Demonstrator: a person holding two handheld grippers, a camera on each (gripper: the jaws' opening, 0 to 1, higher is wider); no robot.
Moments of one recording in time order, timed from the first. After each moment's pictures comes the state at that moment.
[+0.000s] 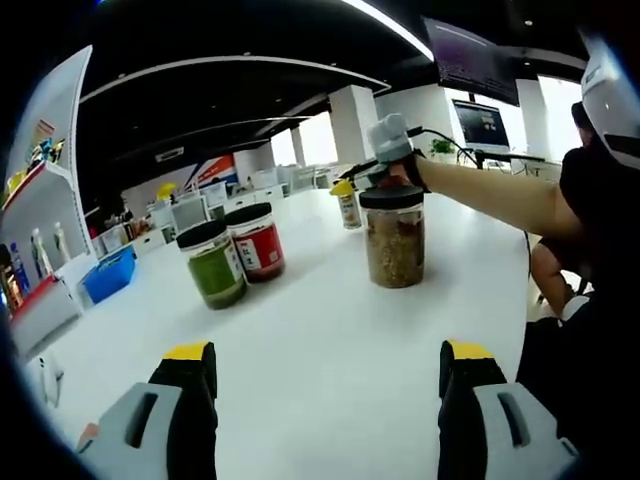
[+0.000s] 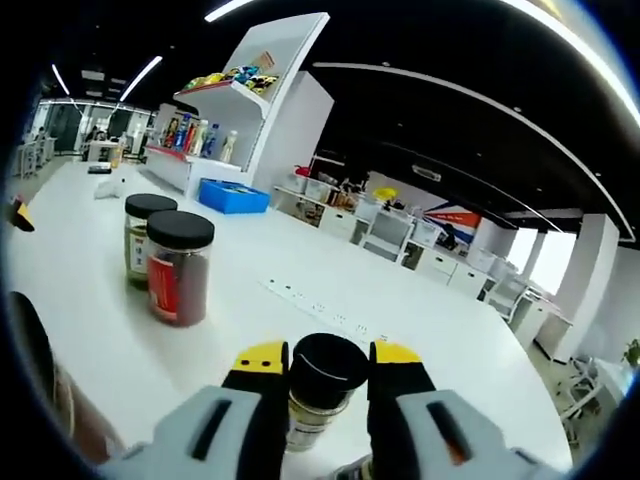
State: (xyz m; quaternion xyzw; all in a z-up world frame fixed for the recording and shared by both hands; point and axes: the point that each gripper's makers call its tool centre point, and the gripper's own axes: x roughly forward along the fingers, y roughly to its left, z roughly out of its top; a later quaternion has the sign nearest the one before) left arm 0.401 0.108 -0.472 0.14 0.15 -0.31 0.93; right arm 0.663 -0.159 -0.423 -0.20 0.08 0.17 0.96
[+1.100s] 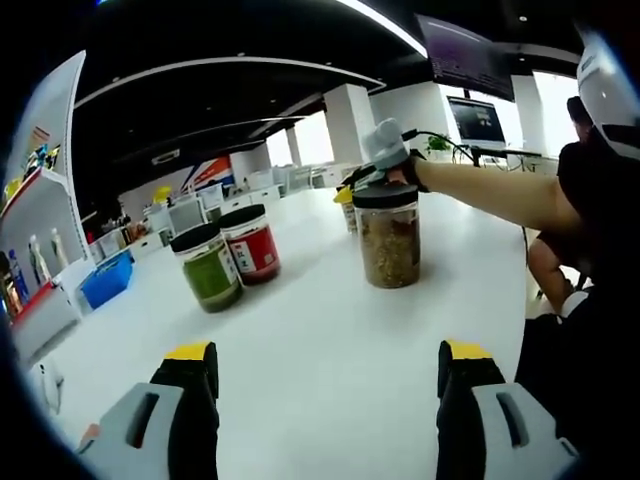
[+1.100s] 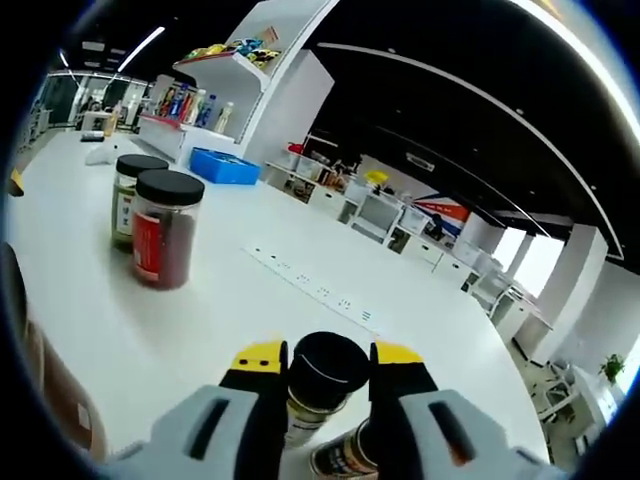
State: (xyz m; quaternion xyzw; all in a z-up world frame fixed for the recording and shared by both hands) left arm 0.397 0.104 -0.471 0.15 0.14 -0.32 0.93; right arm 0.662 -0.178 -0.442 -0.24 0.11 0.14 0.95
